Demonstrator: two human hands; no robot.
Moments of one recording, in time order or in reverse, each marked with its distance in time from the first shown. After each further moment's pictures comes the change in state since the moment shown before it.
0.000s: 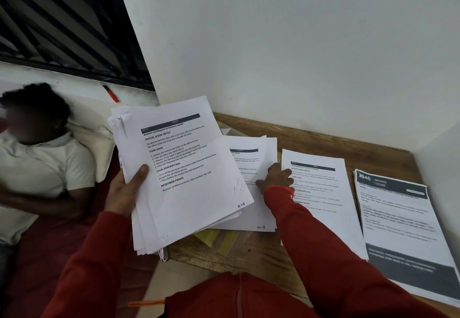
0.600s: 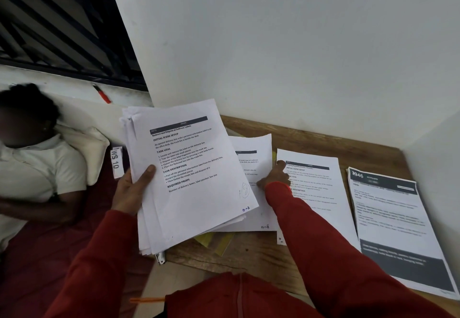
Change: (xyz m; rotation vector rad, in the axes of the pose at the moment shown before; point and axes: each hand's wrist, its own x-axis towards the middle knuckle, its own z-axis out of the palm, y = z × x) left_hand 0.000 -0.003 0.018 -0.004 -0.076 -0.020; right_hand 0.015 0.007 -0.001 0.204 -0.047 0.115
